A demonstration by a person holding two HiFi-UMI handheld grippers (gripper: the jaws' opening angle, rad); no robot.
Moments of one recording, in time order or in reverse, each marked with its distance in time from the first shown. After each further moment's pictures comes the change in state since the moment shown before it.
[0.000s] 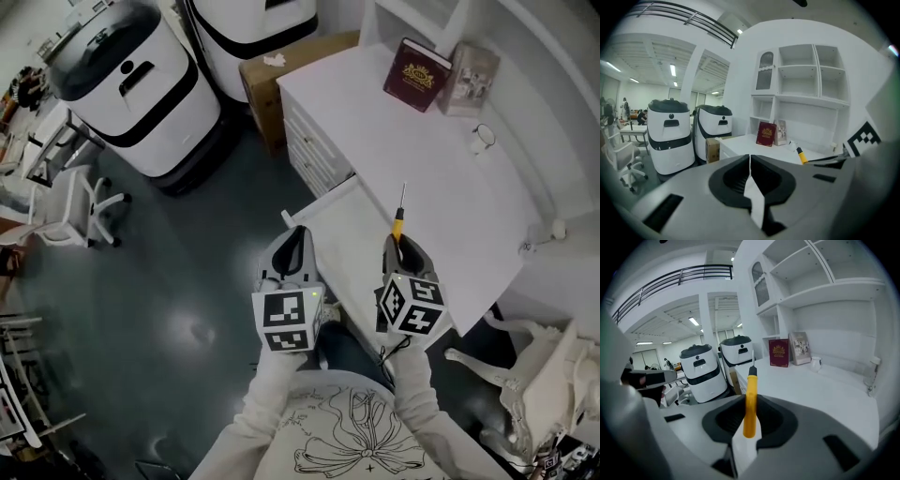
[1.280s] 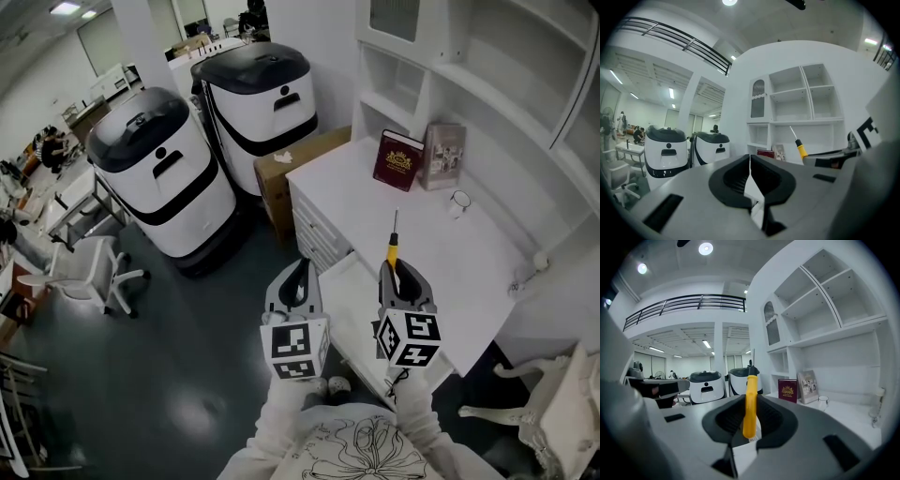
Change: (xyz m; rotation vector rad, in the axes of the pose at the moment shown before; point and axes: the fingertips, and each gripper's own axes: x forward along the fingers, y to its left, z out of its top) left arm -0.059 -0.019 0.123 0.086 -0.280 -0.013; right arm -0.088 0.050 0.135 -0.094 -0.365 0.050
